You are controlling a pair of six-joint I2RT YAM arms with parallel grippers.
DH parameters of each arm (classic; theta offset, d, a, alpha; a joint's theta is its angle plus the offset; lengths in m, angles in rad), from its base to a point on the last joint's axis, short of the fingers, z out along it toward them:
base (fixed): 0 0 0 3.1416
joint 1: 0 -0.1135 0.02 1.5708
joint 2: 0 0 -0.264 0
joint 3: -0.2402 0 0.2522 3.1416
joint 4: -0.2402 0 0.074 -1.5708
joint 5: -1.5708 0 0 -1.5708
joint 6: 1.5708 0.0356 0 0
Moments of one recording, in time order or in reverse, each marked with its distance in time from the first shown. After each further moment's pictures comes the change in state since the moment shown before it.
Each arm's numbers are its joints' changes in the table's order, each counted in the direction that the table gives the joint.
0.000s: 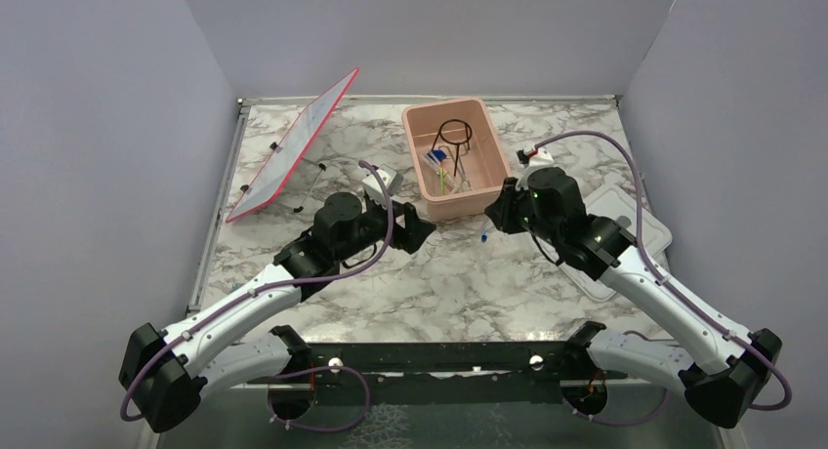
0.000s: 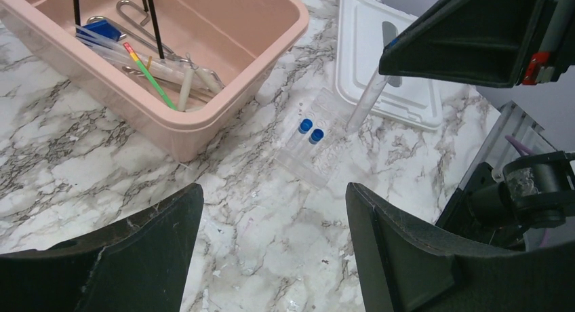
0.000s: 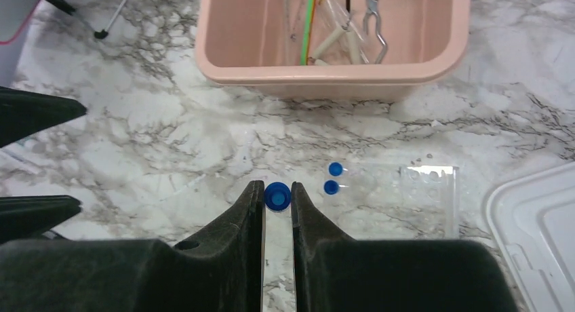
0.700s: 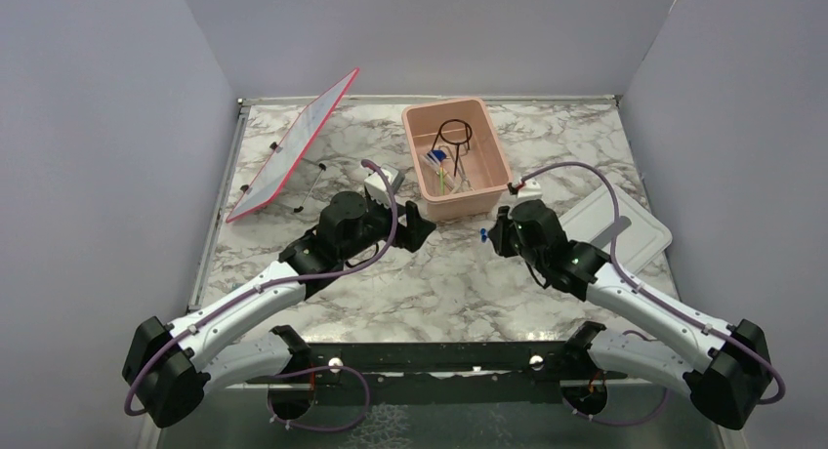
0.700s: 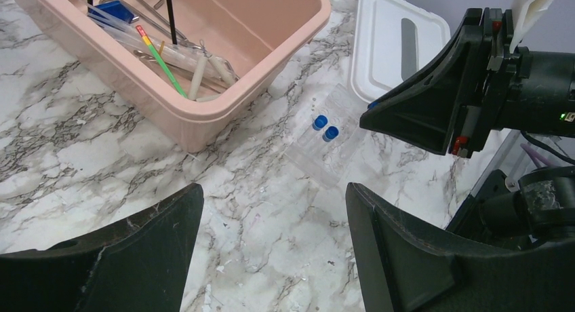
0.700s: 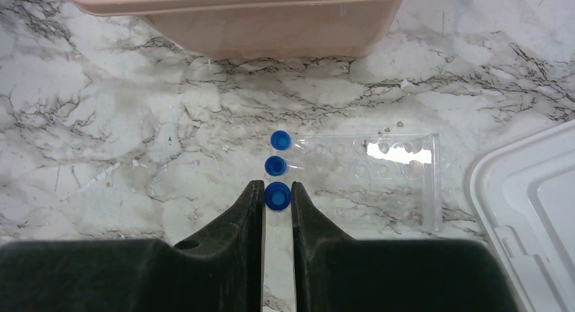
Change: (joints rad) left arm 0.000 0.033 0.003 0.000 0.045 -0.024; right arm -0.044 -0.032 0.313 0.191 -0.143 -0.034
